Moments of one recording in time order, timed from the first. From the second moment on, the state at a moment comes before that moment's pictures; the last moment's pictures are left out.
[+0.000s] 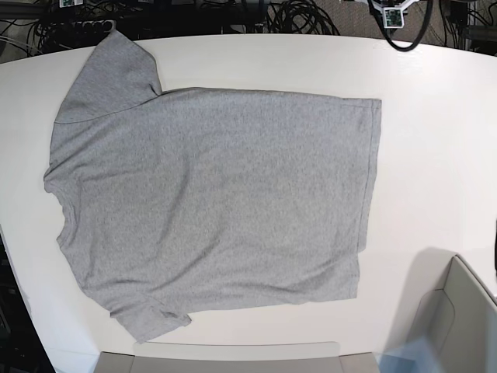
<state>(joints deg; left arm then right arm) 57.9 -2.5 -14.9 101.0 2.0 6.3 -2.5 -70.8 20.9 15.4 107.8 22.5 5.0 -9.9</state>
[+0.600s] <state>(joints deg) 51.5 -2.4 -11.8 116.1 2.0 6.5 1.7 -55.2 20.4 26.2 120.0 23.0 5.2 -16.9</state>
